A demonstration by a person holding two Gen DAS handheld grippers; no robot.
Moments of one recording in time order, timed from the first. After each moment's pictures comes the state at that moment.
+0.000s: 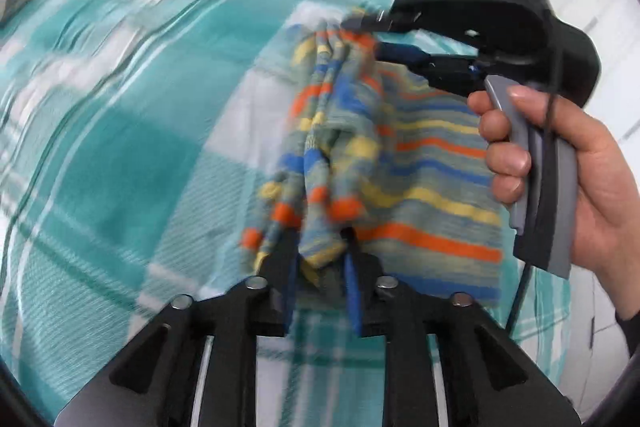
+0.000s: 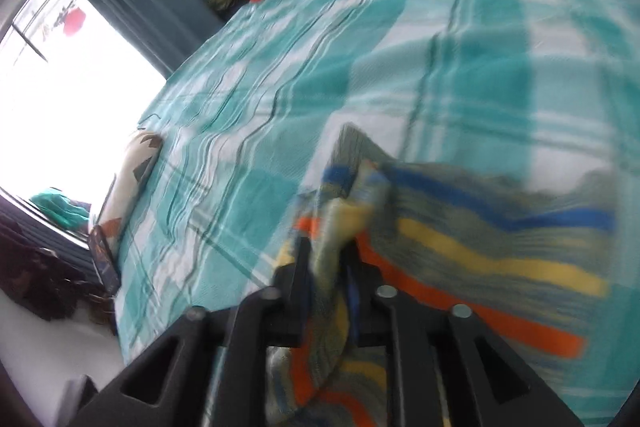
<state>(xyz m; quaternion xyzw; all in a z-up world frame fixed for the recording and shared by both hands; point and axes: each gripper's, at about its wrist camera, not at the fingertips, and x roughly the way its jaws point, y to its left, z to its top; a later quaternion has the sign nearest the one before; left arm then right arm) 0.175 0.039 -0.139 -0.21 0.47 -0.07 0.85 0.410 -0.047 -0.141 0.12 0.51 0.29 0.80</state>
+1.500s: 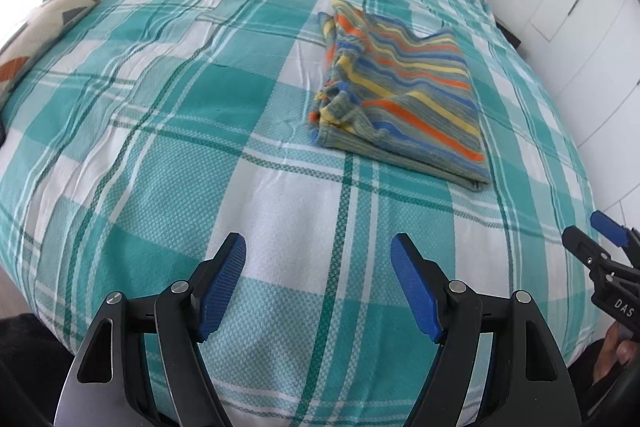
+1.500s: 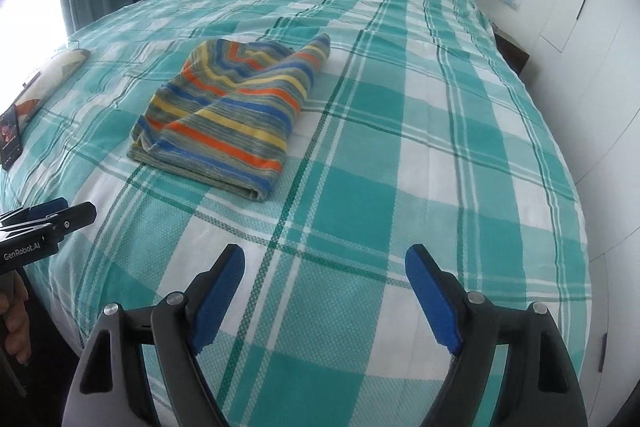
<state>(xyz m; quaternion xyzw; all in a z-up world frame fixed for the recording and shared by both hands) 0.085 0.042 -0.115 -0.11 0.49 -0.03 0.87 0.096 -0.166 -0.099 -0.09 0.45 0.03 0.89</state>
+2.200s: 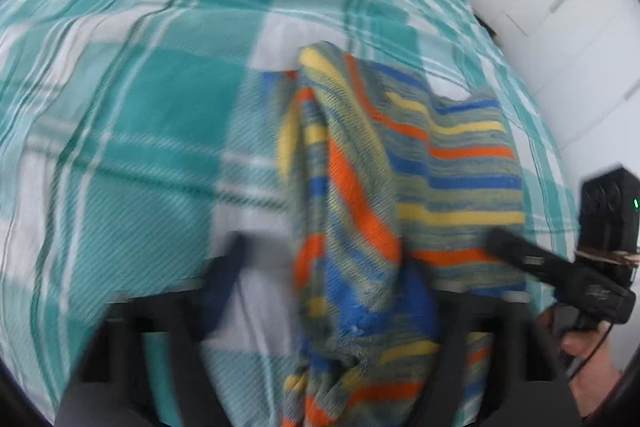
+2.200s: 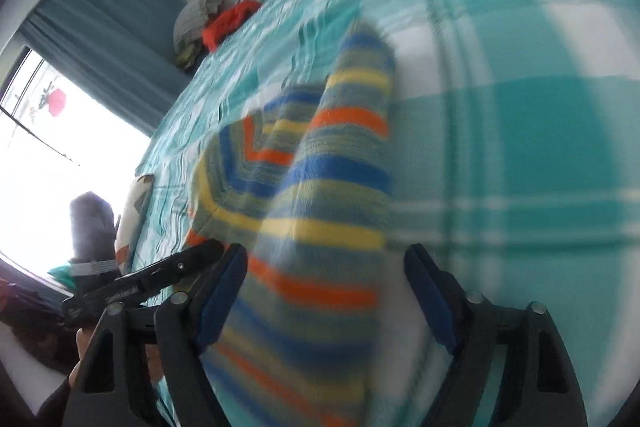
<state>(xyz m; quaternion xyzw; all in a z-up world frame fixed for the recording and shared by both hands) 0.303 0.041 -0.150 -0.12 0.51 -0.15 0.84 0.326 -0.178 -0.184 0.22 0.48 0.23 0.81</state>
